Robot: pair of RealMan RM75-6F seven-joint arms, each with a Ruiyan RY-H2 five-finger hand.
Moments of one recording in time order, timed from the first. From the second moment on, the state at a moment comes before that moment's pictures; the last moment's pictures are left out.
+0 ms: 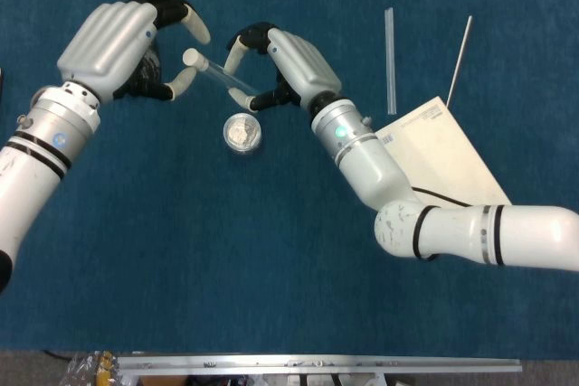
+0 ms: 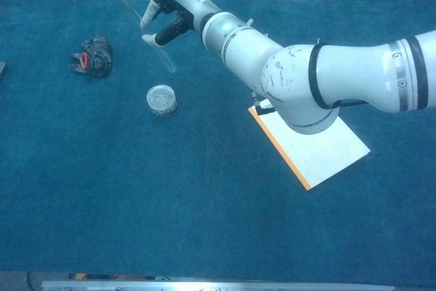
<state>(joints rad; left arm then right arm) -0.82 -0.88 -0.27 -2.00 0.91 0.83 -0.02 1.16 -1.82 0.51 -1.45 -0.47 0.90 -0.19</state>
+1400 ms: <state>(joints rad) -0.55 -0.94 -0.15 -1.71 1.41 1.17 -0.08 1.02 -1.20 0.17 -1.92 -0.42 0.83 -0.40</state>
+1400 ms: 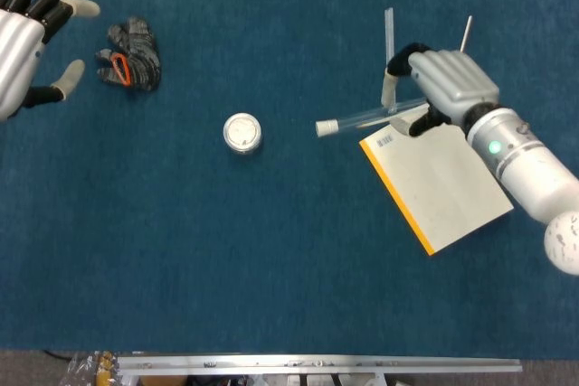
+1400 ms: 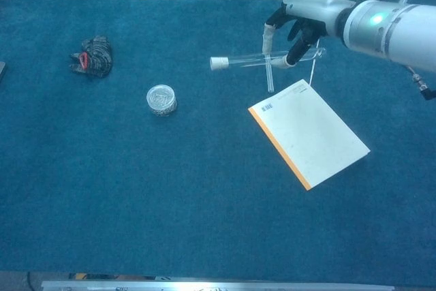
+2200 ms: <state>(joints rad) -0.51 -0.97 -0.14 -1.63 1.46 1.22 -0.14 1.01 -1.56 0.11 -1.55 -0.58 0.84 -0.37</state>
